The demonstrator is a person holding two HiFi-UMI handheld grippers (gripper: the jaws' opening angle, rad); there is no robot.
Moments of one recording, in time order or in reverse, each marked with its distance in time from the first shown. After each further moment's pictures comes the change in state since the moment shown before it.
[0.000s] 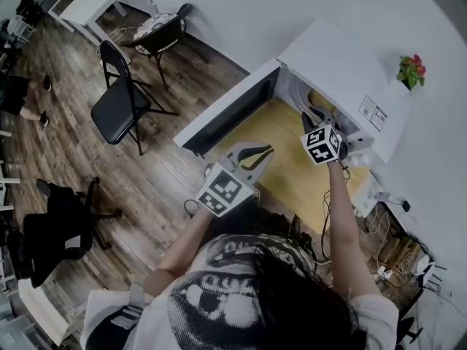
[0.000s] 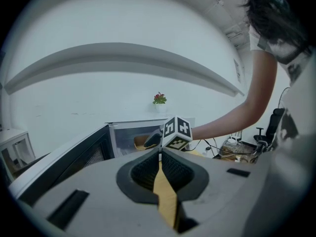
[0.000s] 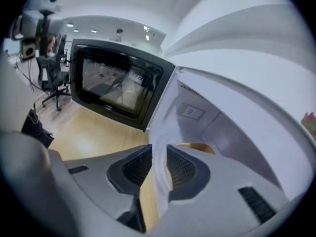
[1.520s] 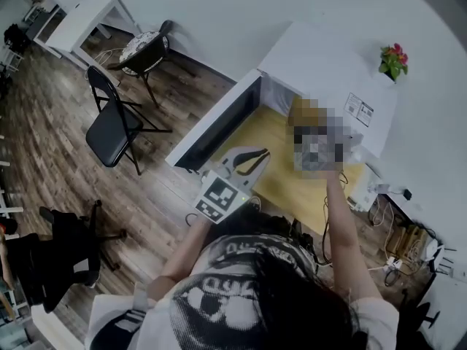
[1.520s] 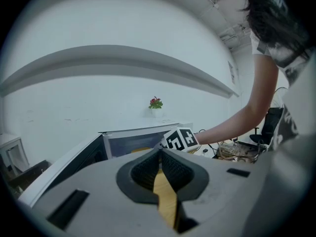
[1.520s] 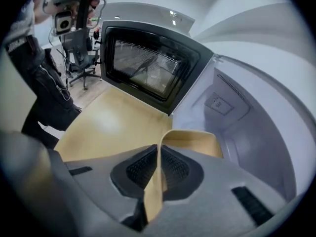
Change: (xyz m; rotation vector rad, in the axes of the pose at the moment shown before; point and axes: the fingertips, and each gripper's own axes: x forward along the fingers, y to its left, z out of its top) left arm 0.014 0.000 0.027 0.036 -0.042 -0.054; right arm -0.010 0.044 -0.034 -0.224 0.156 0.232
